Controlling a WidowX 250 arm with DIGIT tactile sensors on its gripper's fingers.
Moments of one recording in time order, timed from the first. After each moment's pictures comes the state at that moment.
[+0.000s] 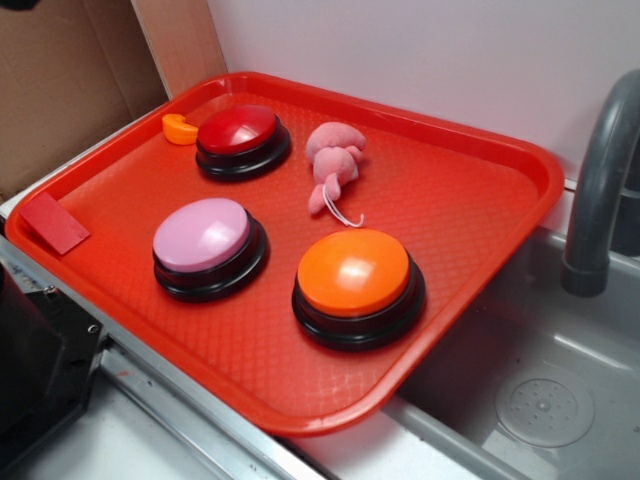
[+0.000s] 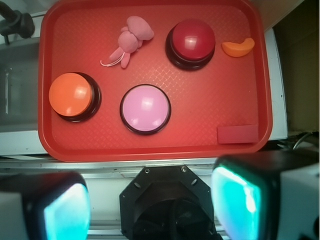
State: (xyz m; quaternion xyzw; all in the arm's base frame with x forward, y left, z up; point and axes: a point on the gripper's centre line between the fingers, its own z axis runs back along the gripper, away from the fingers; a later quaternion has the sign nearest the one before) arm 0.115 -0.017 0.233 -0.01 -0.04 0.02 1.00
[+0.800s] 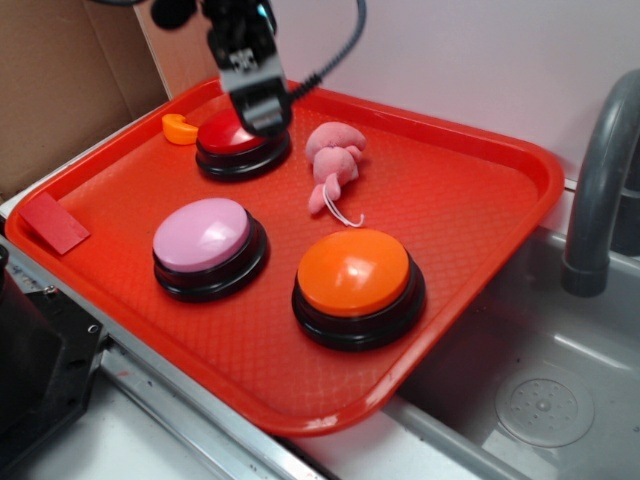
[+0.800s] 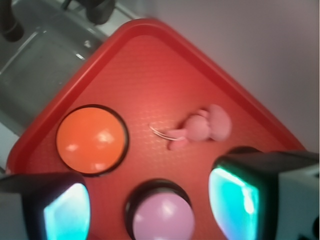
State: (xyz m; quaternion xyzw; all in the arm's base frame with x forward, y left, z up) arm 0.205 -0.113 0.155 0.05 -0.11 -0.35 0.93
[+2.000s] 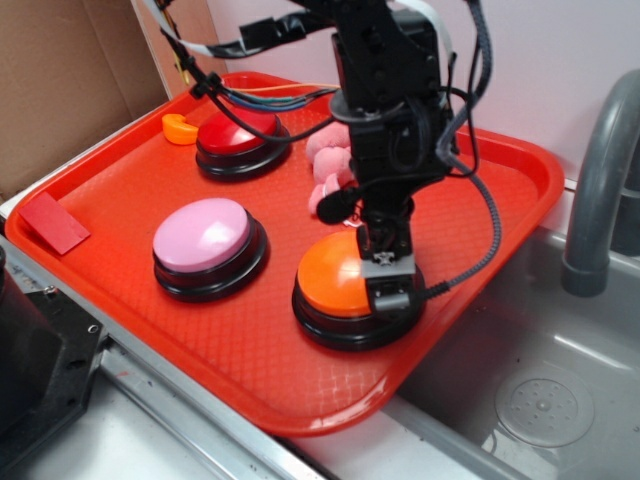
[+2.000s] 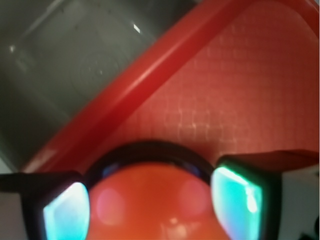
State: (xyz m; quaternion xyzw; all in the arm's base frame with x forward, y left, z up) arm 0.227 -0.161 0.056 0.01 -0.02 -0.41 0.91
